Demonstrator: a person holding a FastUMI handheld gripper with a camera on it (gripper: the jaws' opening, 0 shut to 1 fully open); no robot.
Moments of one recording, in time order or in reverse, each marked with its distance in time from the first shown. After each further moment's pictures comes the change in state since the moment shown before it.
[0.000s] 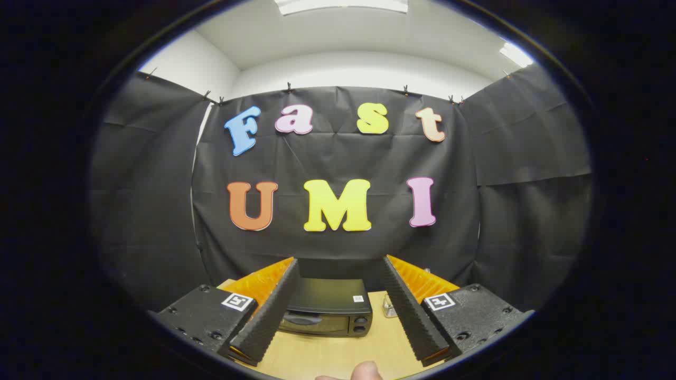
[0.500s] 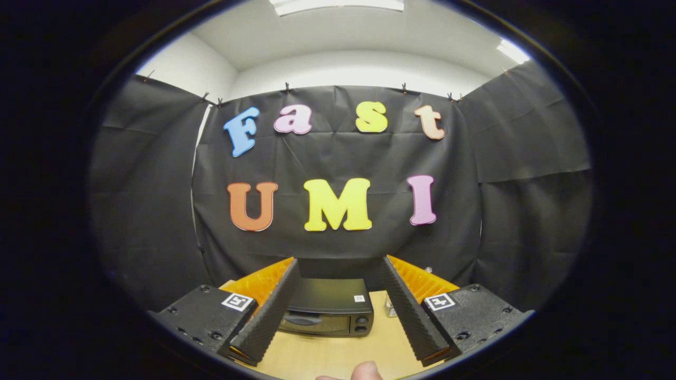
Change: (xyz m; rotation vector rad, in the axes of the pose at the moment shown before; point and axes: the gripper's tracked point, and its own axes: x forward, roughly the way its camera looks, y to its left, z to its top) arm 0.002 -0.003 -0.002 0.015 0.006 0.013
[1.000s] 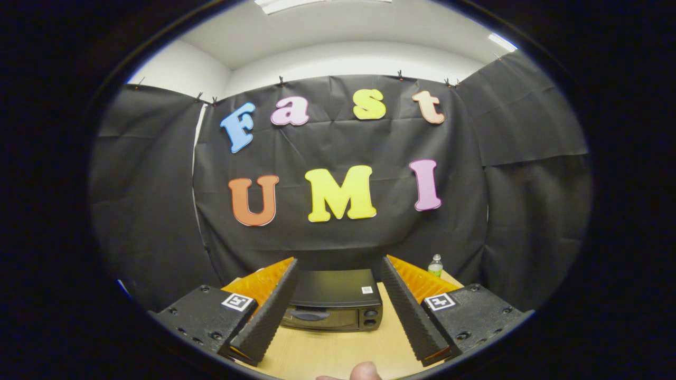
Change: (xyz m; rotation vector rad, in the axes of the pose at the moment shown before) arm 0.014 0.002 -0.025 0.057 0.061 0.030
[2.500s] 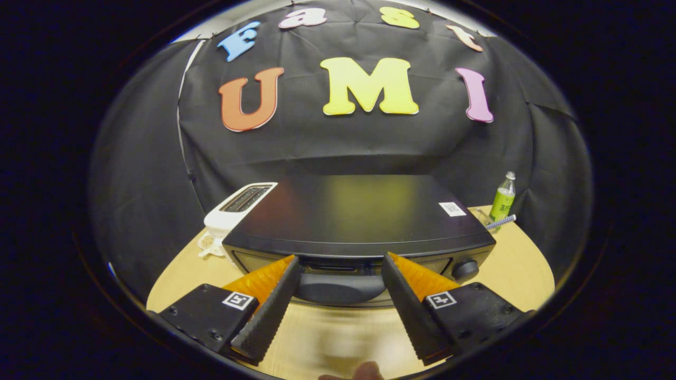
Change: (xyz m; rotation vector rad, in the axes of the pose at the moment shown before) arm 0.204 0.067 -0.264 -0.050 0.407 0.017
